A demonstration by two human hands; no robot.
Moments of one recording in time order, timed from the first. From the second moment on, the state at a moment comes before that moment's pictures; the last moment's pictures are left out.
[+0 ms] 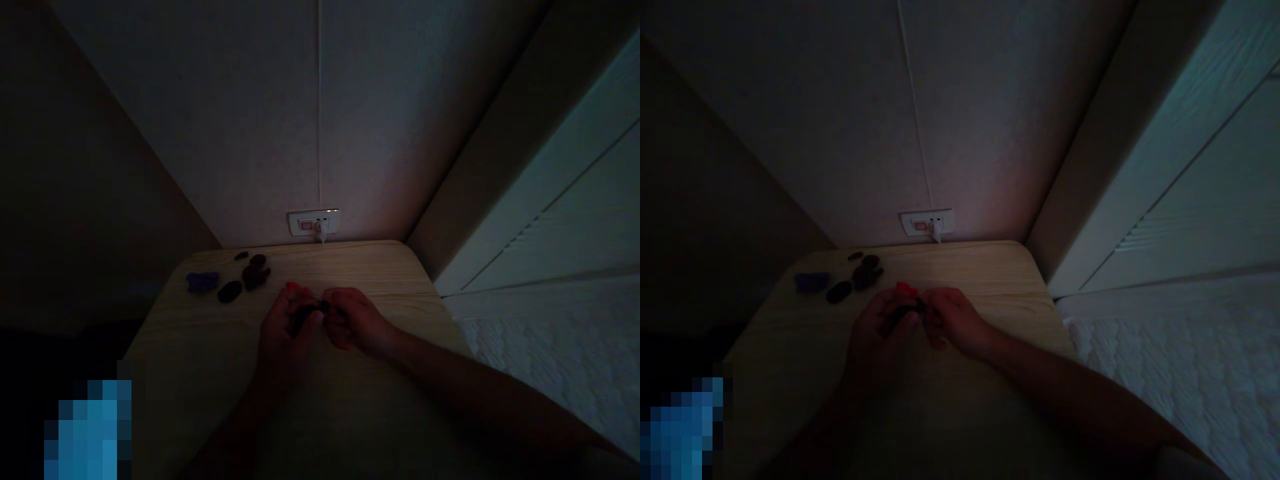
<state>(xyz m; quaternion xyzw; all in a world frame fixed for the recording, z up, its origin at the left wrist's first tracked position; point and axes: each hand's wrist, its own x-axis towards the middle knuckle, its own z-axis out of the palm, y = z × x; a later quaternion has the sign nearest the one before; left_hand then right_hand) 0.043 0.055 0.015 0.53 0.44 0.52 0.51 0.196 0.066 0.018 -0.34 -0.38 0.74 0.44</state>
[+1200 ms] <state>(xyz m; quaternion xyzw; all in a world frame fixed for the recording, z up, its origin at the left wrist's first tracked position) 0.042 0.054 0.021 0.54 0.49 0.52 0.44 0.195 0.065 0.010 -0.34 -0.41 0.74 0.42</state>
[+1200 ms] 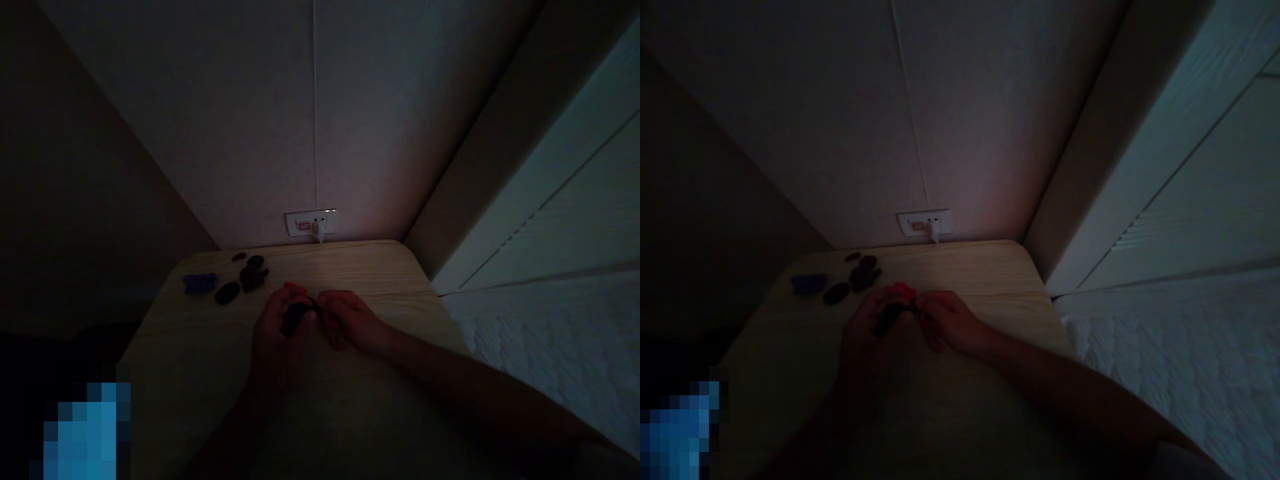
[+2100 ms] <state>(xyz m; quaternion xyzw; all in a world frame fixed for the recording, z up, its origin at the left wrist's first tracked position) 0.039 0.060 0.013 0.53 0.44 0.46 0.56 0.209 0.069 0.017 -0.39 -0.57 0.58 0.43</state>
